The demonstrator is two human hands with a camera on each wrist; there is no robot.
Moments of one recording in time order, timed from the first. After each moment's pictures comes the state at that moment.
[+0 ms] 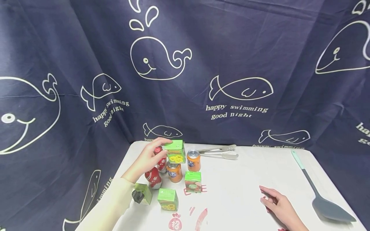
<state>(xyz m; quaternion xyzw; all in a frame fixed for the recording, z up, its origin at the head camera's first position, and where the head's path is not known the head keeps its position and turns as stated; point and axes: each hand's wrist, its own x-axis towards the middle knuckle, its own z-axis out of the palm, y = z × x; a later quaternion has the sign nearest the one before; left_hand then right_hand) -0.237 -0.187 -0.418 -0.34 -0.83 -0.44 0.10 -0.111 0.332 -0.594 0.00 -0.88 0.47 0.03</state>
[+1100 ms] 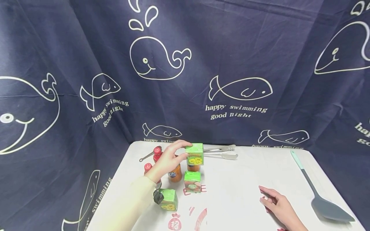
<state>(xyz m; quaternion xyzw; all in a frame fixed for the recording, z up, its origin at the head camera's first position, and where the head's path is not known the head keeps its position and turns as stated) -0.242 -0.115 -0.438 -0.33 -0.81 -0.48 0.05 -0.112 0.335 -0.596 -0.02 -0.89 0.46 0.01</state>
